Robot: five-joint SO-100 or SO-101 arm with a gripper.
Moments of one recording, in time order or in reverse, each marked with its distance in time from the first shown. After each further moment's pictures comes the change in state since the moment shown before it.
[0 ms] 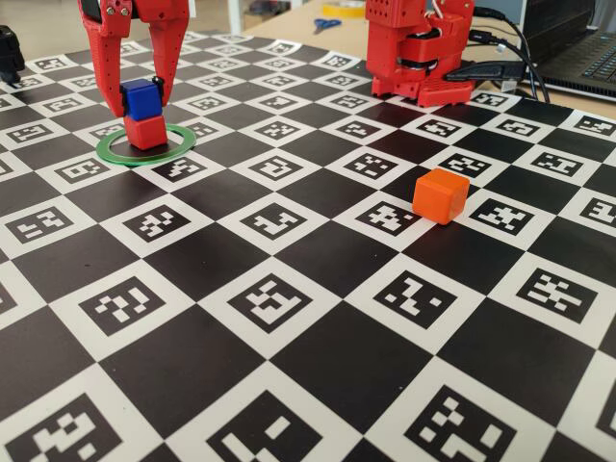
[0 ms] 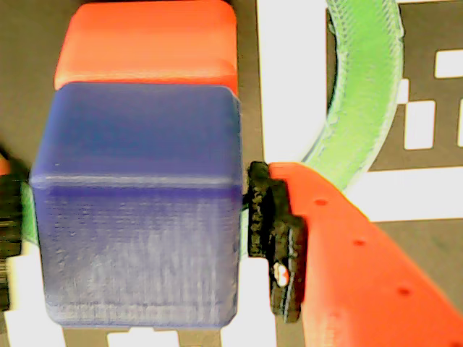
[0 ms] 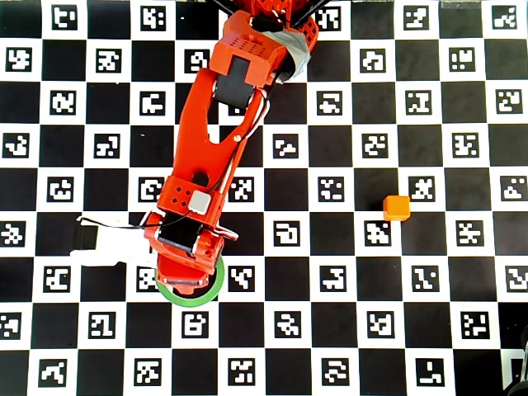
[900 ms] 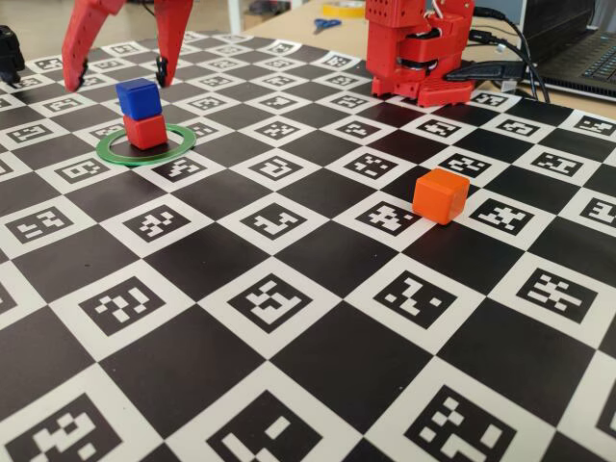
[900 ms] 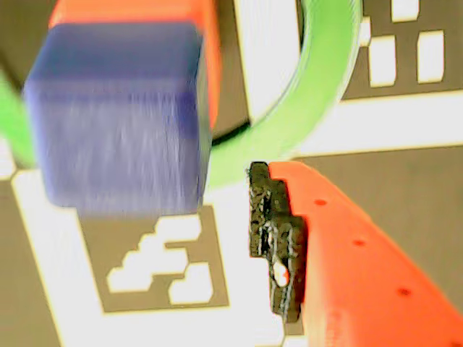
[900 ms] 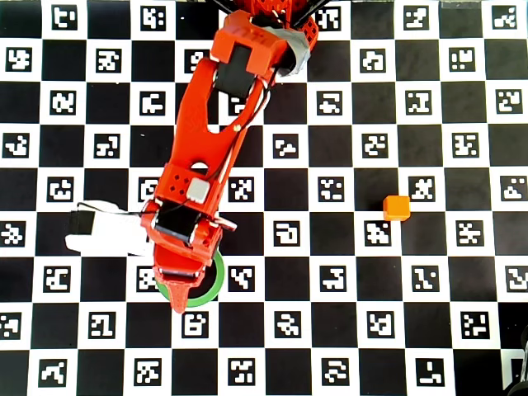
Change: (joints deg) arm 0.9 11.2 3.1 4.2 3.3
